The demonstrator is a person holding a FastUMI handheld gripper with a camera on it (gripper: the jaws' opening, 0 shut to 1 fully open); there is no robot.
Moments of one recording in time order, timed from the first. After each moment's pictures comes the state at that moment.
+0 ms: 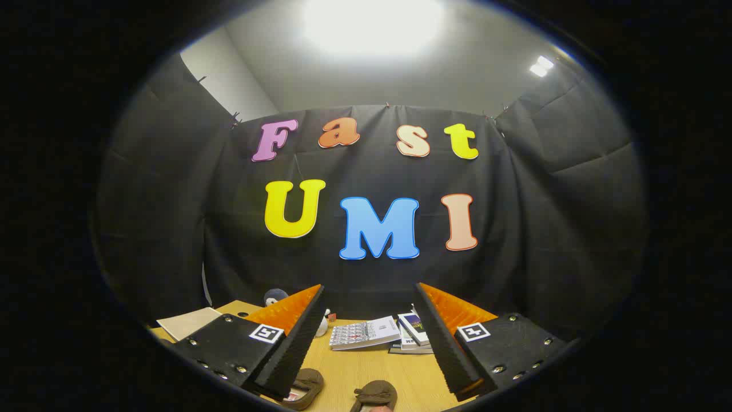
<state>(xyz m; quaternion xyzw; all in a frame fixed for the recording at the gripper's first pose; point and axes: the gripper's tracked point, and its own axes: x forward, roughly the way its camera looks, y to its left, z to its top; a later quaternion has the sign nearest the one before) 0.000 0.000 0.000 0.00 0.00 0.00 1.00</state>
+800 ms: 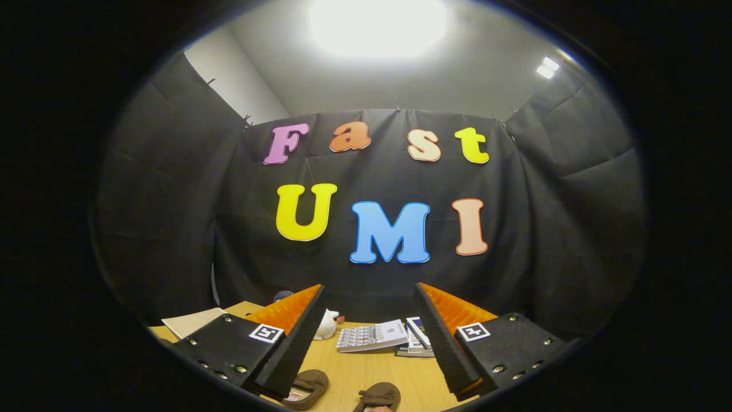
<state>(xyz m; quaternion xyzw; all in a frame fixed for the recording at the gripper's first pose) -0.002 0.014 0.011 0.00 -0.02 0.03 1.00</state>
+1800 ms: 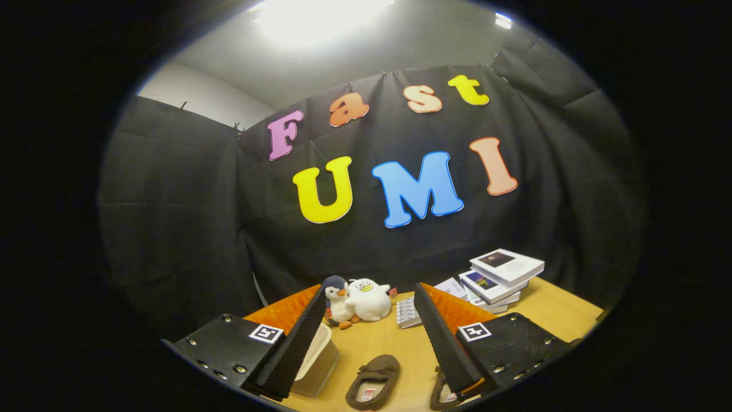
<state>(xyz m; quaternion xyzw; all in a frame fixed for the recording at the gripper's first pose) 0.003 0.096 -0.055 0.16 0.10 0.10 0.98</state>
